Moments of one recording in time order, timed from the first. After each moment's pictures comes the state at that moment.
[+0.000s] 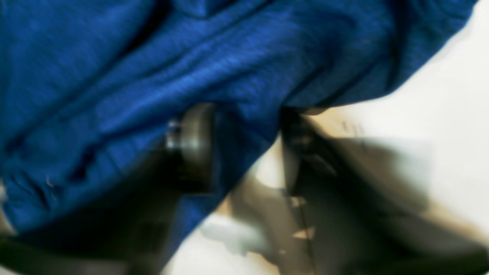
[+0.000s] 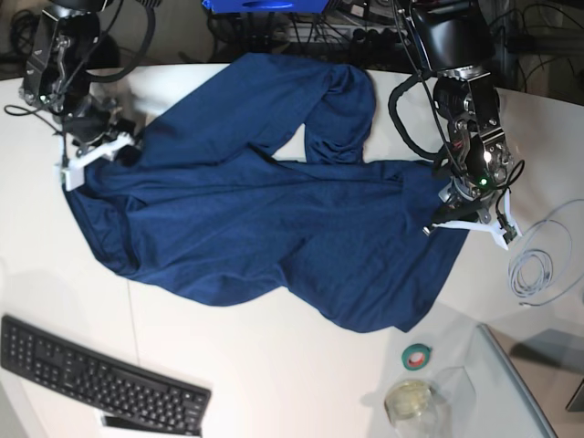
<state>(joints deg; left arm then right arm) -0.1 -2.4 -20.4 81.9 -9.5 16.9 40.7 -13.1 -0.1 26.4 77.6 24.6 22.7 -43.4</state>
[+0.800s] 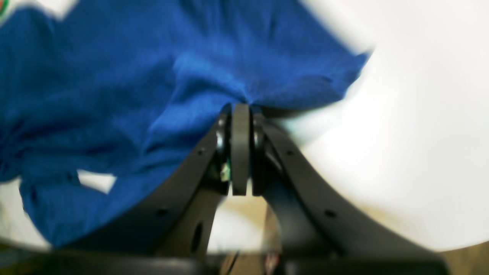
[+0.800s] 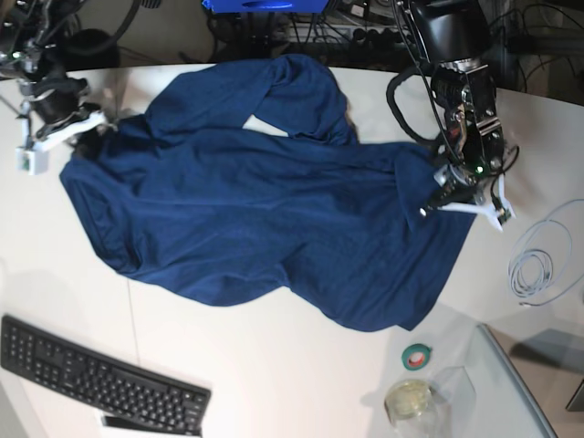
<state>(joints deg) 1.8 -2.2 -20.9 78.4 -10.2 17.0 41.0 -23.3 -4.0 32.3 99.5 24.6 24.0 -44.4</state>
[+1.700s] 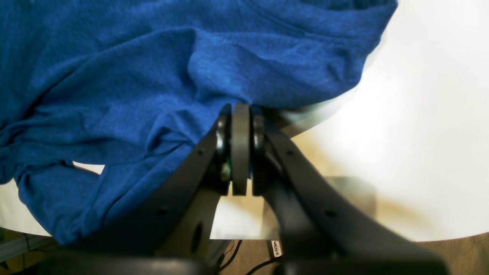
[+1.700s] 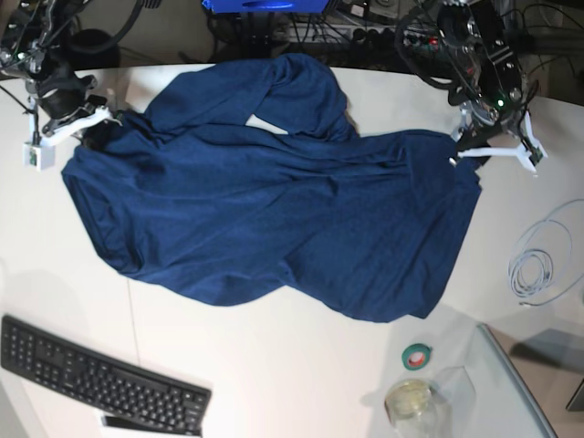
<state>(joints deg) 16.2 2.6 -29.5 95.9 -10.2 17.0 41.2 -22.8 -3.9 32.2 97.7 24.6 24.0 -45.7</state>
